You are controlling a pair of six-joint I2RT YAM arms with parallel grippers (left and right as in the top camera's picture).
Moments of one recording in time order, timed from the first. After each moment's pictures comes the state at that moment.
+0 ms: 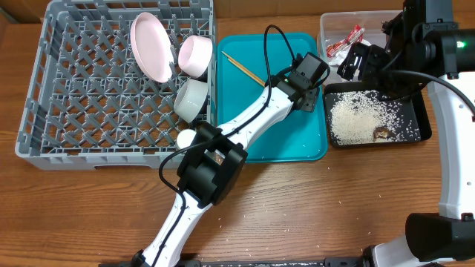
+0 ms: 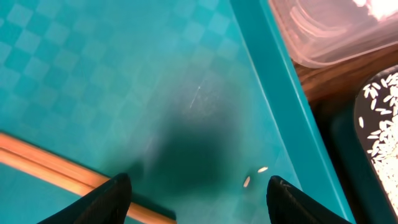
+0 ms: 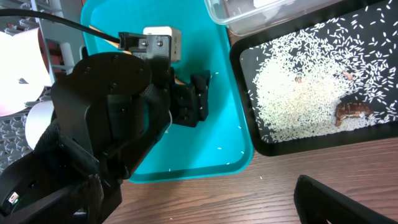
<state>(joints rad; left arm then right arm) -0.71 2.44 2.05 -0.63 -0.15 -0.37 0.03 1.71 1.97 -1.44 -0.24 0.35</state>
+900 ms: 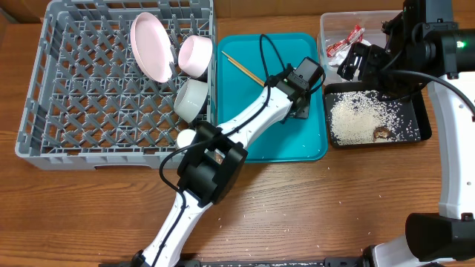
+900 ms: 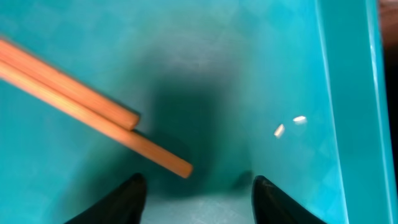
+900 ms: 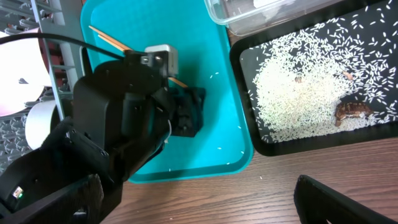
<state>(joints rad) -0.70 2.45 2.05 -0.79 -0.09 -0.56 0.03 1.71 1.97 -1.44 -0.24 0.35</state>
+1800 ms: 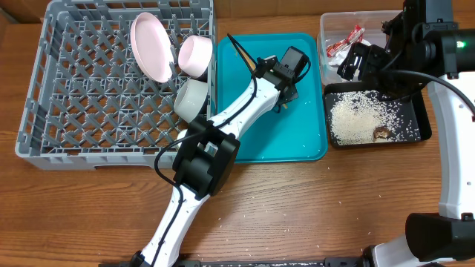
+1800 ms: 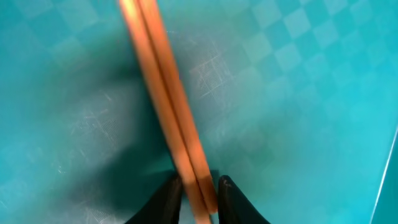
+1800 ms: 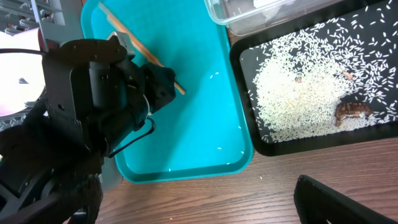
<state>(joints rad) -0.63 2.50 2.09 -0.78 -0.15 -0.92 0.03 1.71 1.97 -1.44 -0.24 0.35</state>
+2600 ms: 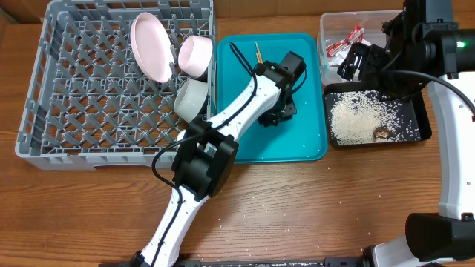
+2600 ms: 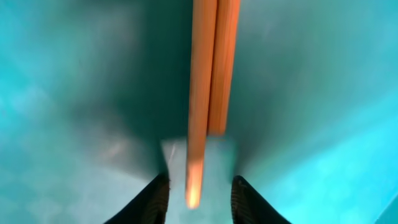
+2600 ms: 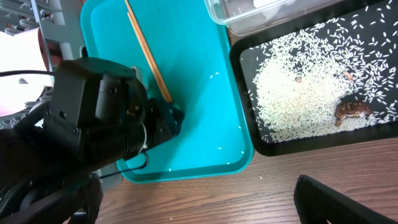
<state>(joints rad) -0.63 2.49 2.12 -1.12 0.08 -0.91 0.03 1.71 1.97 -1.44 -0.24 0.35</state>
